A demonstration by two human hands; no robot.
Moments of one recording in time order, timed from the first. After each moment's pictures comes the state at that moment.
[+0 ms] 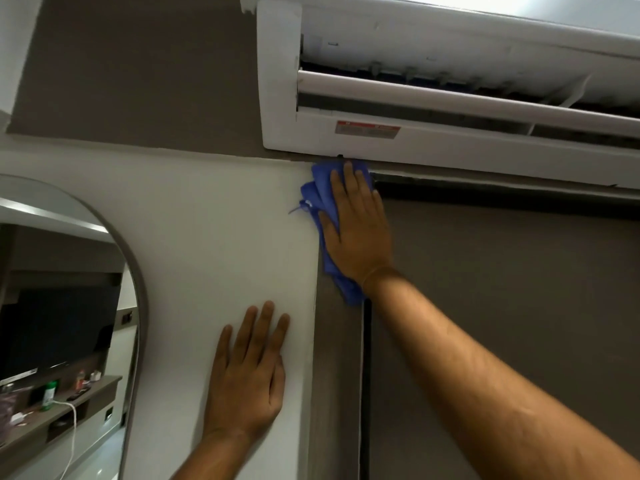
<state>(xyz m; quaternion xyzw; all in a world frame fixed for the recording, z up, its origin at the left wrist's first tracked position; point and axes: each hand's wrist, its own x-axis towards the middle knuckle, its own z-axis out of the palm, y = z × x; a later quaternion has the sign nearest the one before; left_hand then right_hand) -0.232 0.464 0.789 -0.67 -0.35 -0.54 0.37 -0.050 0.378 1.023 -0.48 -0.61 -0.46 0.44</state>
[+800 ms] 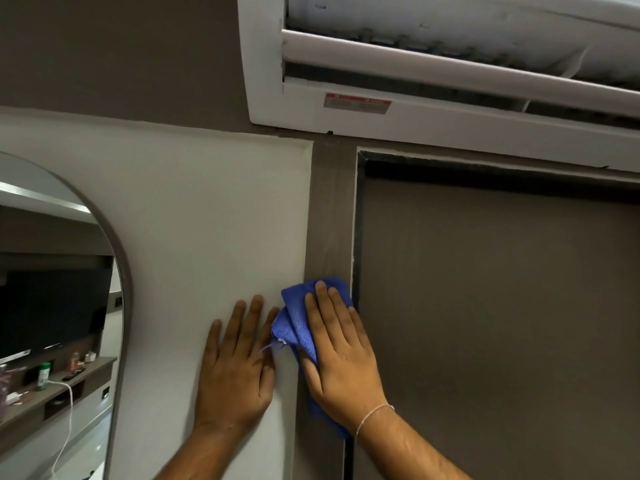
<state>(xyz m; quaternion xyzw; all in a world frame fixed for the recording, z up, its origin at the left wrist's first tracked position) -0.226 0.458 0.767 -0.68 -0.36 -0.53 0.36 -0.041 0.372 0.803 -0.48 -0.65 -0.45 0.39</state>
